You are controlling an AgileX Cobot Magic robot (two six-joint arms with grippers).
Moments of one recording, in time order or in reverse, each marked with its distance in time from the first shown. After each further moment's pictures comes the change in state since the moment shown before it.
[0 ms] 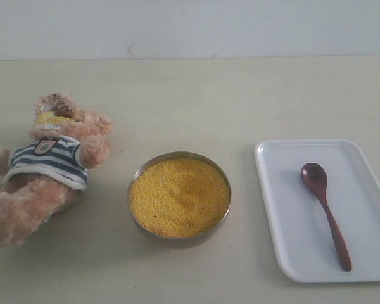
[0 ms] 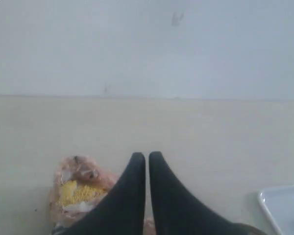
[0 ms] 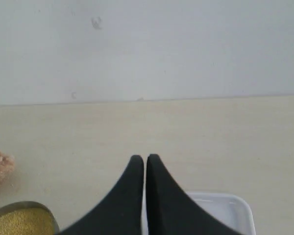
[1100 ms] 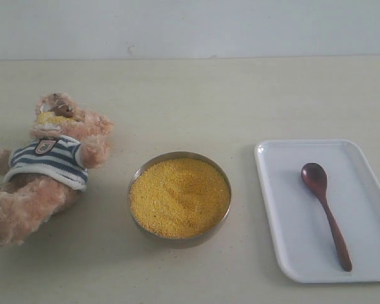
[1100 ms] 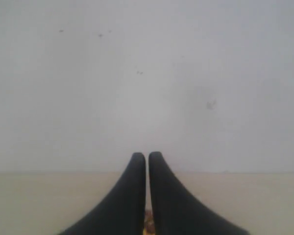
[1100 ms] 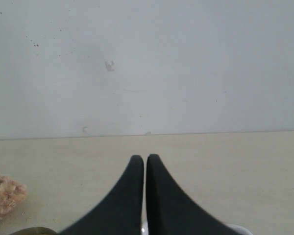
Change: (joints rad) left arm 0.183 -0.532 0.224 0.078 -0.035 0.069; right arm 0.000 -0.169 0.031 0.000 -0.006 0.002
